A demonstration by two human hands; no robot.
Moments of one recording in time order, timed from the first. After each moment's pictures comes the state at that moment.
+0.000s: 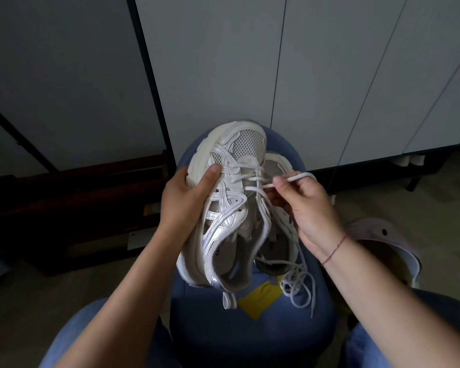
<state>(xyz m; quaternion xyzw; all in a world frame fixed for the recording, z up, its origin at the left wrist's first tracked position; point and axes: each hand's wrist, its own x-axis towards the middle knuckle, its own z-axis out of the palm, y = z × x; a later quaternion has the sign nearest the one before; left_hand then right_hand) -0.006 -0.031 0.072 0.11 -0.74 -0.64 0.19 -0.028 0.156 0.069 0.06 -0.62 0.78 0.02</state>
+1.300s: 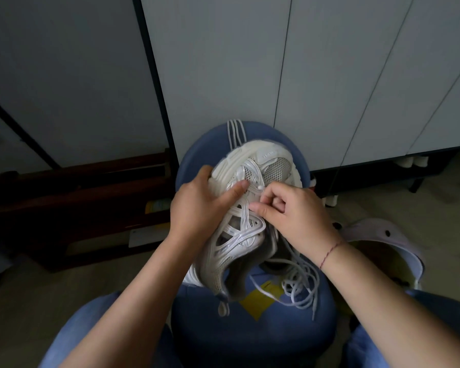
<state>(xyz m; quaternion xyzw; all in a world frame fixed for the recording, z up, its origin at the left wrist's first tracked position) -0.003 -0.020 0.069 0.07 -0.90 -0.36 0.22 -0.018 0.158 0.070 0.25 -0.88 0.38 0.14</state>
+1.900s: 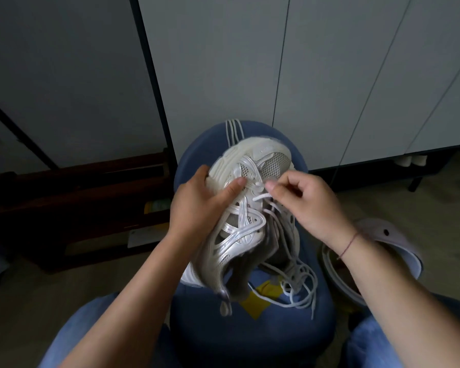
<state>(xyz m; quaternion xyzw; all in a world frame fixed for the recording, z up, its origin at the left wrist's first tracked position) -0.006 -0.022 0.067 0.06 -0.88 -0.42 0.20 -0.029 0.176 0.079 0.21 -0.82 0.52 0.05</state>
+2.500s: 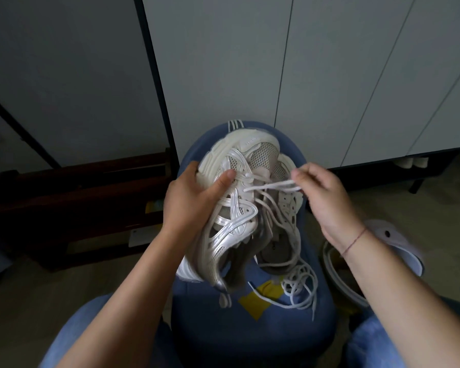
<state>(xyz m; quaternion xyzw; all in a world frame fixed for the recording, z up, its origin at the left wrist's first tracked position) -0.007 -0.034 0.072 0.09 -0.86 -0.45 0.21 -0.044 0.180 0.071 0.13 -0.75 0.65 0.08</state>
